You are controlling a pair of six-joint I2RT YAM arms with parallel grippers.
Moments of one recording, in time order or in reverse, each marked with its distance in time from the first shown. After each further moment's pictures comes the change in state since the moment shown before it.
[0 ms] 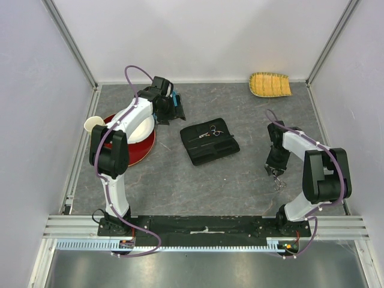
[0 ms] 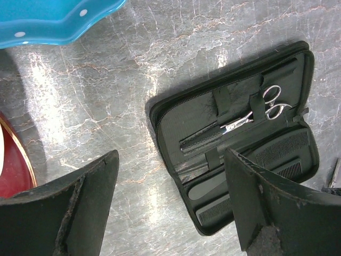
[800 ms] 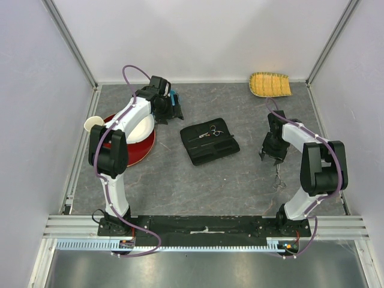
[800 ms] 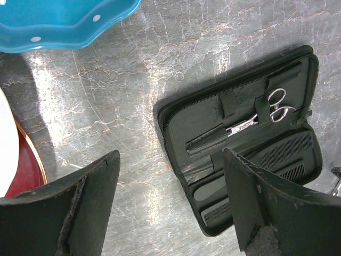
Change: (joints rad) left arm 0.019 0.000 0.001 -0.003 0.006 0.016; right arm -0.023 0.081 0.130 0.079 -0.046 0.006
